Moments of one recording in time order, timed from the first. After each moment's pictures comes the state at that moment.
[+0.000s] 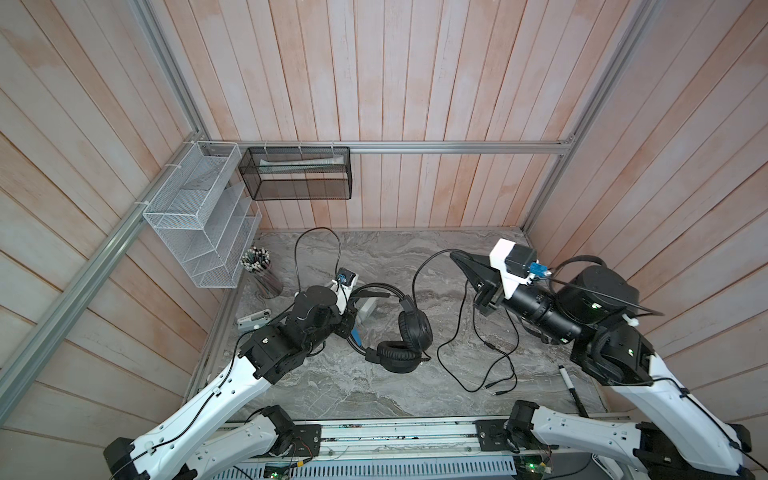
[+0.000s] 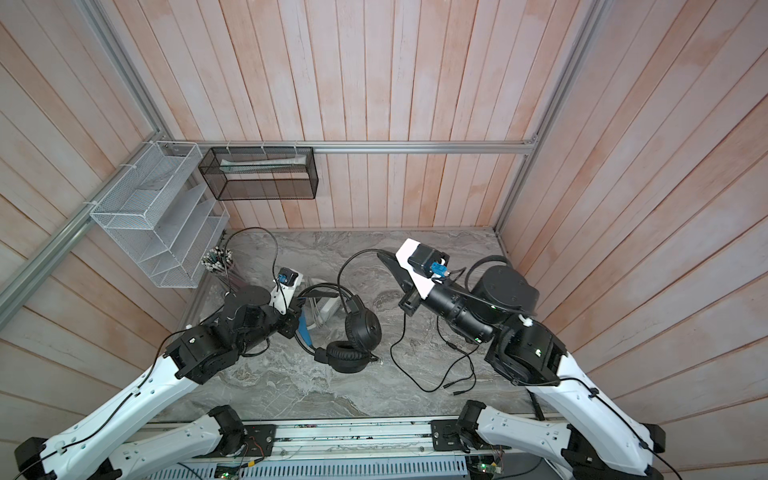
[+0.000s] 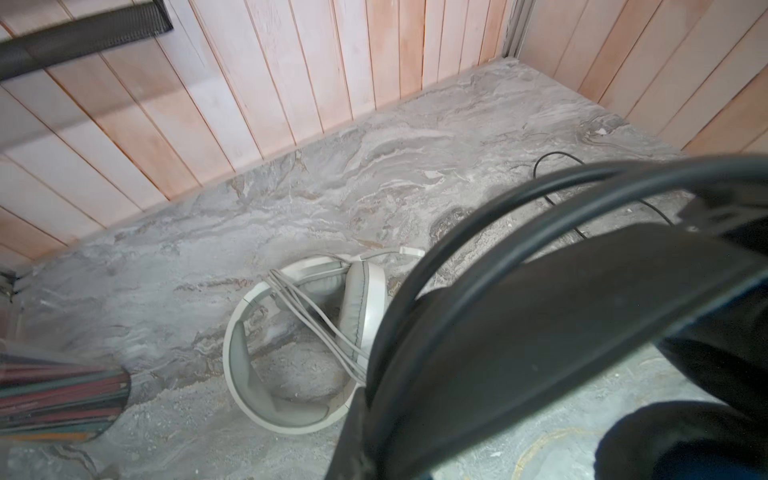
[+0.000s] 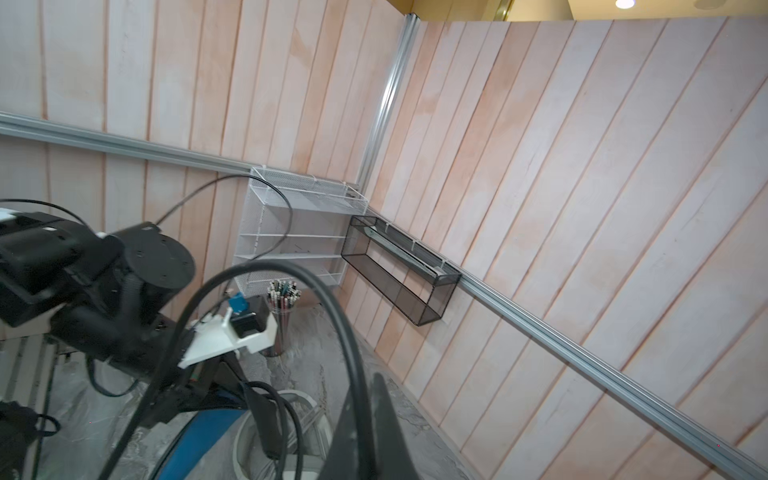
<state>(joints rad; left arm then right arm) -0.75 0.89 0.98 -0.58 -0.22 -0.03 0.97 0.96 1.41 -0.35 0.08 -0.34</state>
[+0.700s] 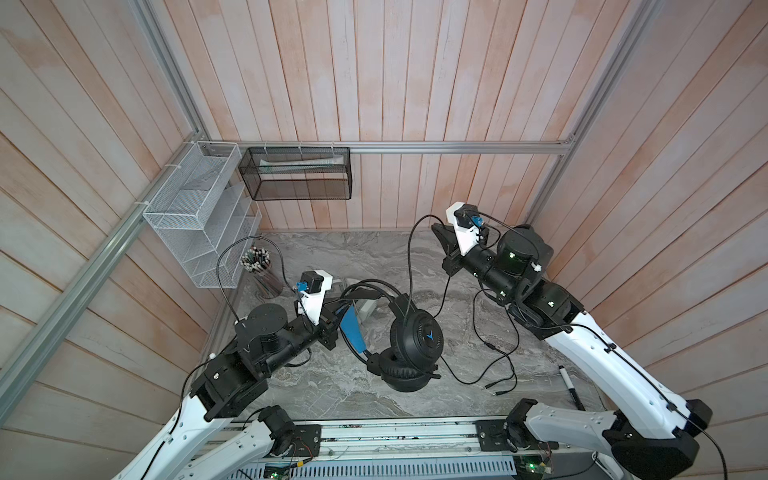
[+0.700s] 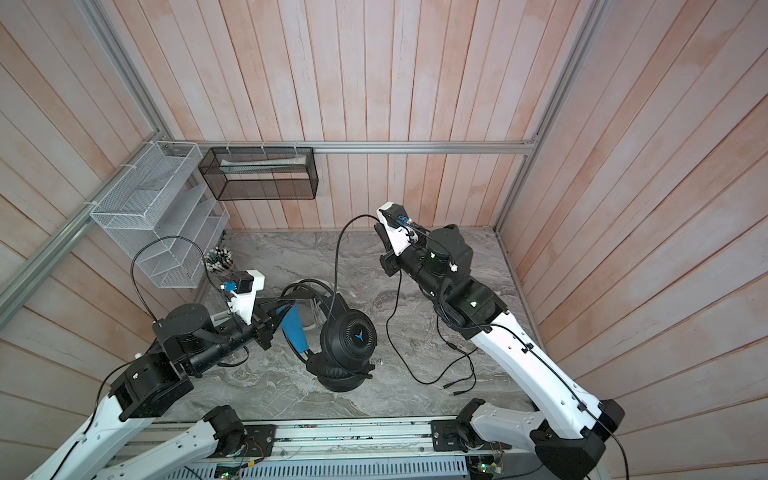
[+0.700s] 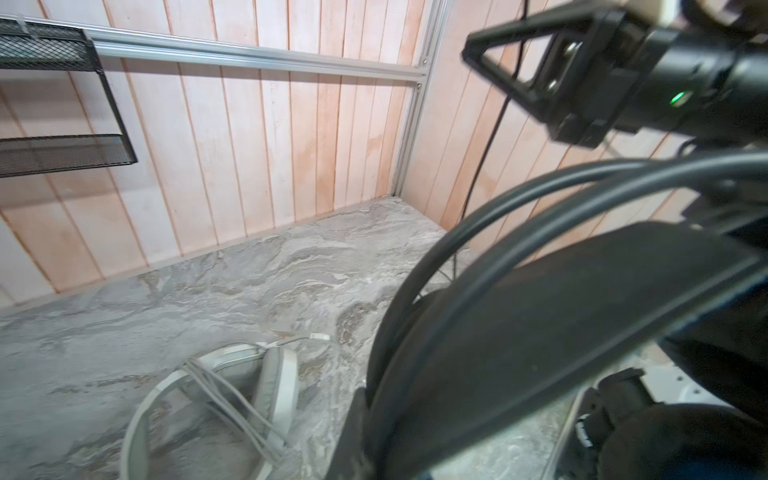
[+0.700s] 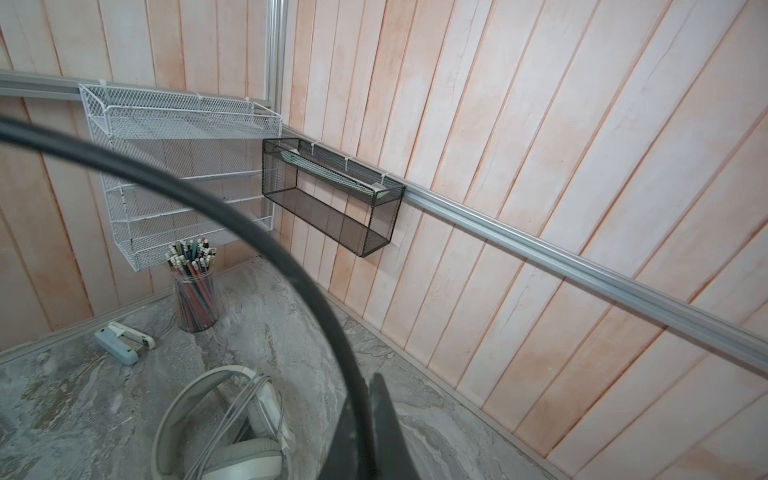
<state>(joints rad) -0.75 0.68 0.99 -0.47 0.06 -0.20 0.73 1.18 1.37 -0.22 0.02 -0.19</state>
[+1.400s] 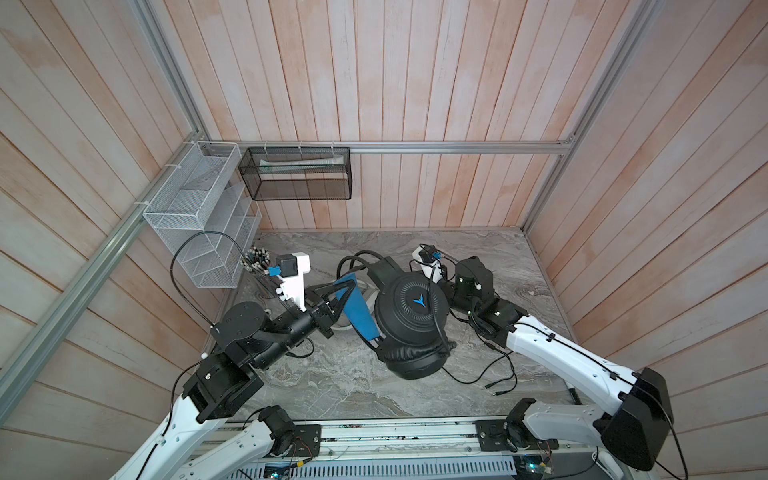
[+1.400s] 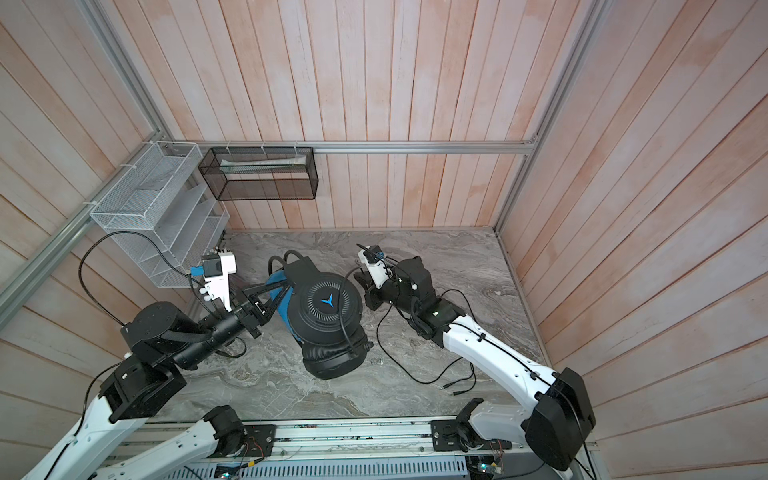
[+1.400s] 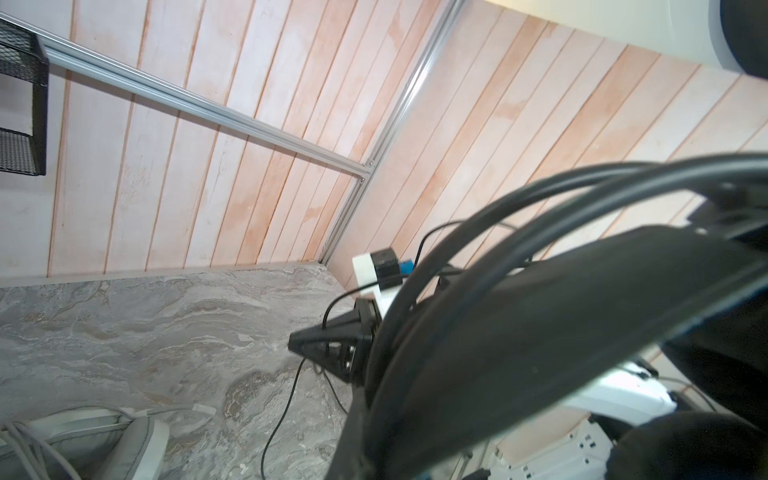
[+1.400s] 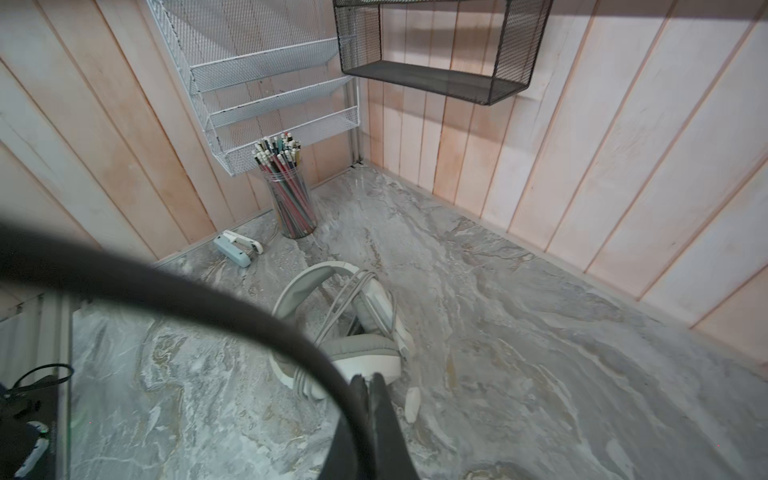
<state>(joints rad) -0.75 0.72 1.07 -0.28 0.08 -0.53 0.72 1.24 0.94 0.04 -0.24 0.04</state>
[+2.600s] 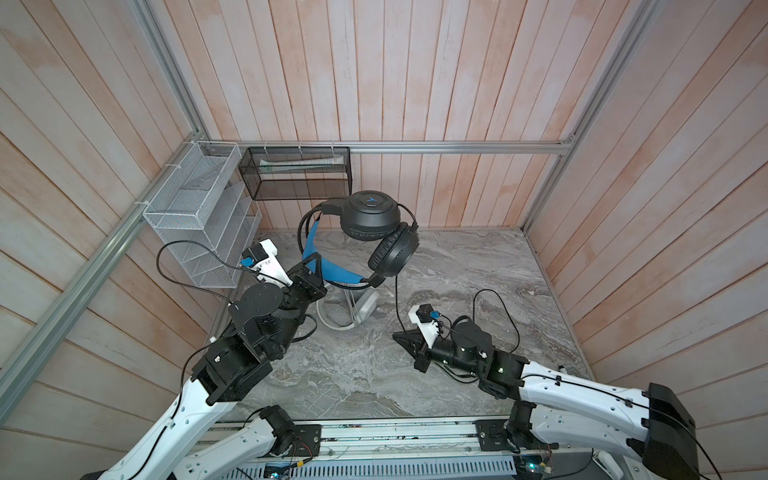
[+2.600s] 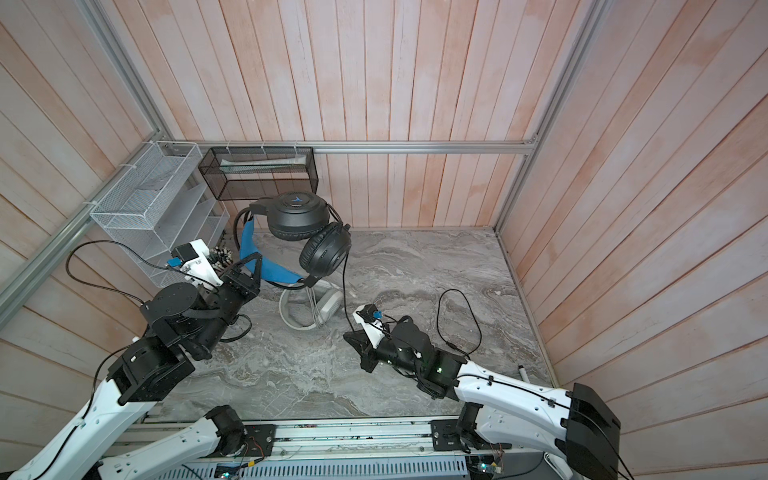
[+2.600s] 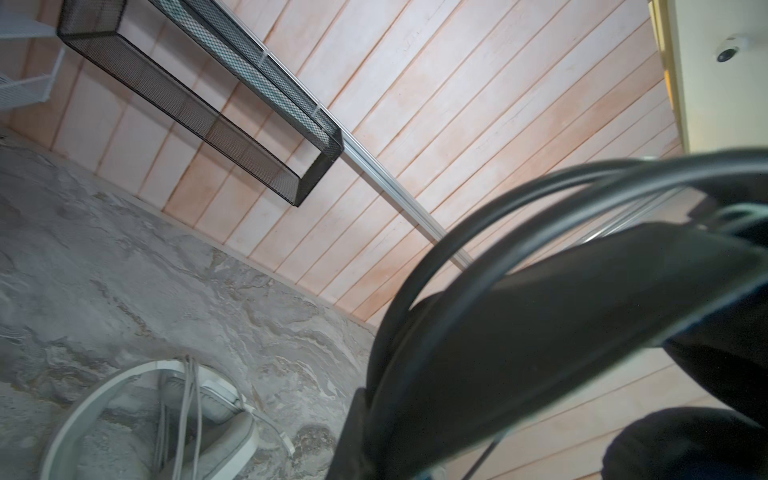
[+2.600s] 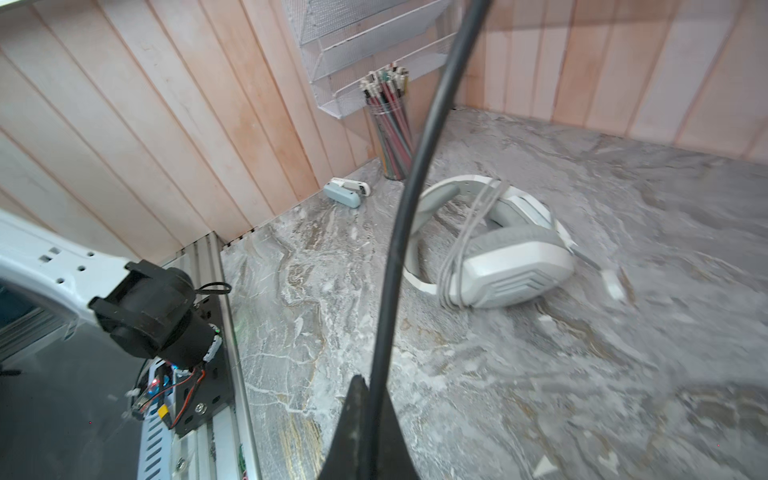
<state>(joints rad) -0.73 0.81 1.17 -0.41 -0.51 -0.79 1.05 0.95 0.50 0.20 -0.04 0.29</state>
